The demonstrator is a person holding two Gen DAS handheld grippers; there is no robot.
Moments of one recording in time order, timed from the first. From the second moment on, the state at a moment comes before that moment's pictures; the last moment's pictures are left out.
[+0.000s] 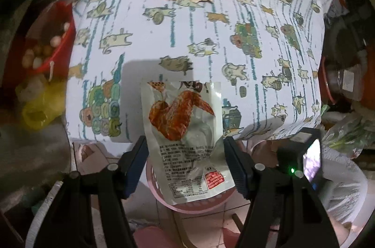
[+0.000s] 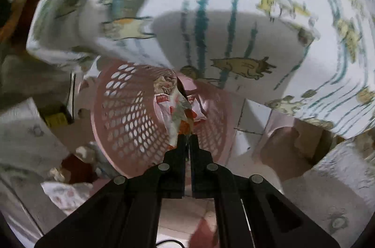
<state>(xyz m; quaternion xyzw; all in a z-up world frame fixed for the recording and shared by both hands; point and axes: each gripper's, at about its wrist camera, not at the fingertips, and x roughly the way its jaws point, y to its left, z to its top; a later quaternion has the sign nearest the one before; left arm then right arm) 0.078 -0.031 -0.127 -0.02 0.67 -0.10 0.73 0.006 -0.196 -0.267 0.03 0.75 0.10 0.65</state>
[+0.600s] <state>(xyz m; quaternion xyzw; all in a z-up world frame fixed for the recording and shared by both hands) 0.030 -0.056 -0.183 0.04 0.73 -0.13 0.67 0.015 -0.230 -0.210 0.16 0.68 0.10 0.71</state>
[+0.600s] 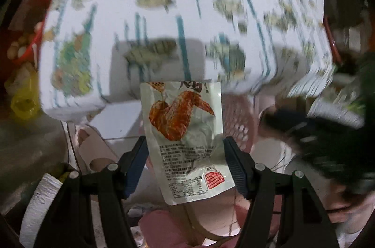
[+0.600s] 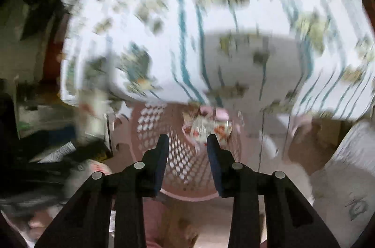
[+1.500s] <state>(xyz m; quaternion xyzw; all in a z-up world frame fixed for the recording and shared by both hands) 0.018 -0.074 -0.237 0.05 0.77 -0.10 0.63 0.032 -0.261 -0.169 0.21 0.62 0.09 0.75</state>
